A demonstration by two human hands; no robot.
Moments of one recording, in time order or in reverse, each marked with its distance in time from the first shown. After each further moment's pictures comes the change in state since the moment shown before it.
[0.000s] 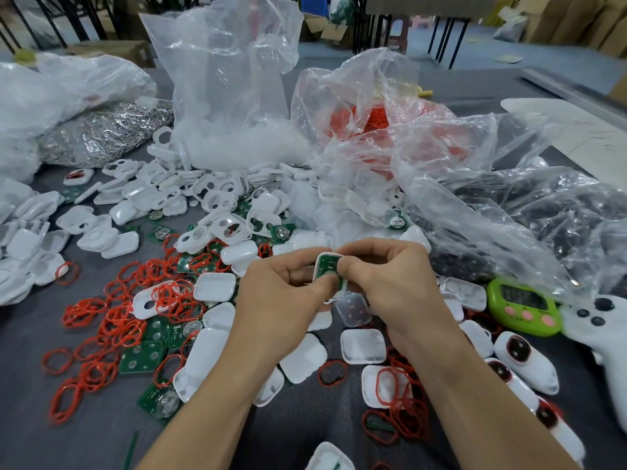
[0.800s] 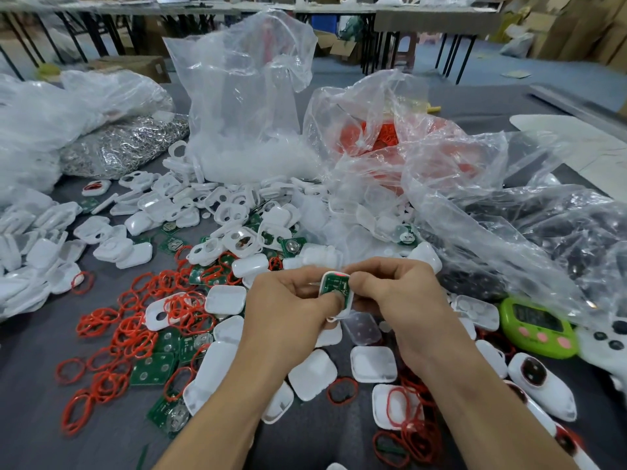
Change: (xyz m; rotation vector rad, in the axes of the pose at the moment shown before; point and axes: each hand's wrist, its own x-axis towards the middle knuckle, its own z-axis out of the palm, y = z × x) left_hand 0.003 0.002 -0.002 -0.022 0.041 -0.082; right_hand 0.000 -0.004 0.000 0.076 -0.085 0.088
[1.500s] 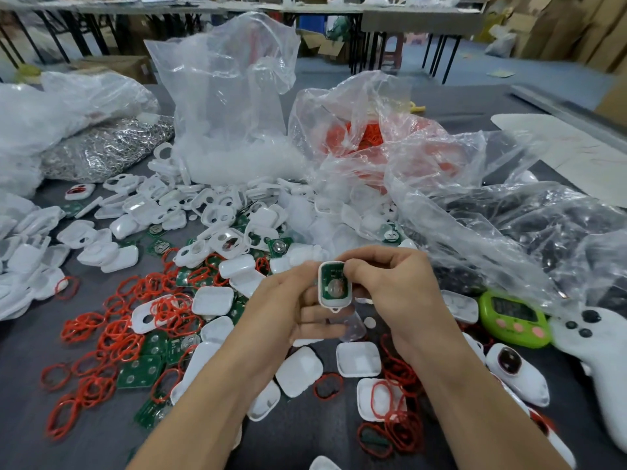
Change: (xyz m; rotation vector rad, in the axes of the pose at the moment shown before) left_hand 0.005 -0.003 -0.001 -0.348 -0.285 -0.236; right_hand 0.000 -0.004 -0.007 -0.036 0.100 -0.106
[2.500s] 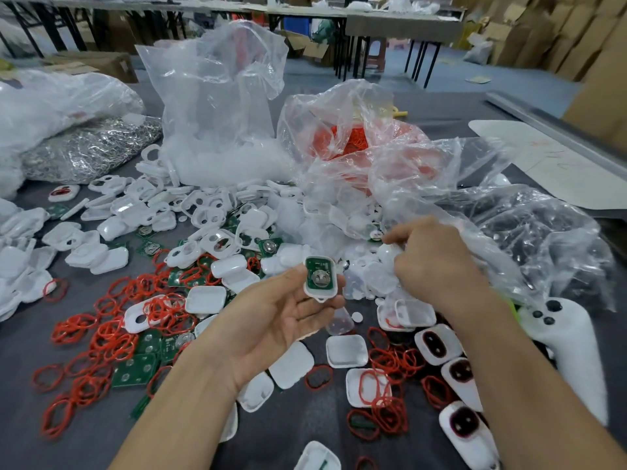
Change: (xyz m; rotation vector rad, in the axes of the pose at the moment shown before) left_hand -0.003 0.008 -0.005 -0.323 -0.189 -0.154; right_hand 0.027 -0.029 -0.056 -0.996 0.116 -0.066
